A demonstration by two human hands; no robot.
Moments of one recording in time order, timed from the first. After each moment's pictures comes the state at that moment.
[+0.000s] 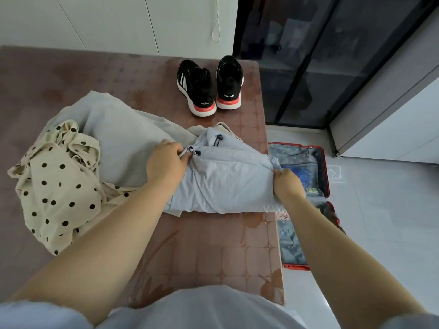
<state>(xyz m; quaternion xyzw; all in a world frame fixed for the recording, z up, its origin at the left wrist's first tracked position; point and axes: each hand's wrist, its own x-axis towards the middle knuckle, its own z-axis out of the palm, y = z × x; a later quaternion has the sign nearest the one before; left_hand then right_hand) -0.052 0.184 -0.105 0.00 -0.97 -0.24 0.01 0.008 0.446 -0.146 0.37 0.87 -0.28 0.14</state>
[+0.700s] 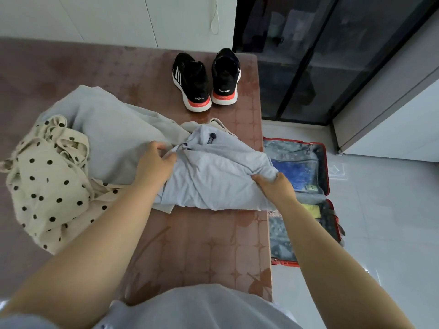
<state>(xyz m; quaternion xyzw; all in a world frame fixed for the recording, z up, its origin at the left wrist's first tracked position) -0.054 0.187 -0.115 0.13 -0.90 -0.40 -0.10 0.018 0.449 -0.146 0.36 0.83 -0.38 0.17</state>
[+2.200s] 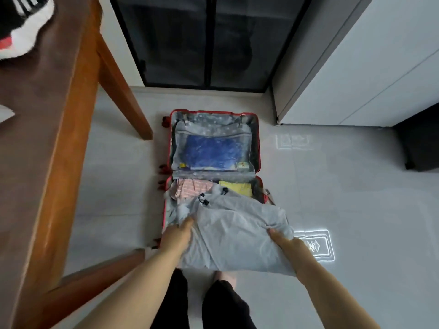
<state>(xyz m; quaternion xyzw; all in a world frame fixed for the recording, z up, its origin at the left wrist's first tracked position) 0.124 0.591 -0.251 0.28 -0.78 -0.40 -0.38 0.224 0.830 -0.233 0.51 0.63 -0.54 0.23</state>
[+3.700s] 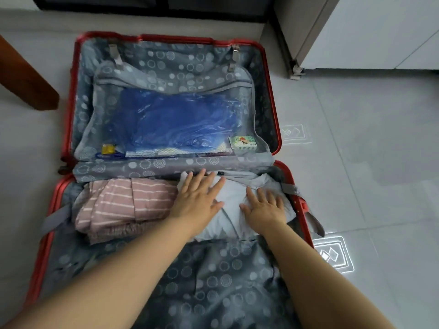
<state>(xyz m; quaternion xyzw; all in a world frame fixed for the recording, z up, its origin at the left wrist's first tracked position) -0.001 0.794 -0.851 -0.35 -0.91 -0.01 -0.24 0.073 0.970 -0.888 0.20 0.90 -0.05 0.38</state>
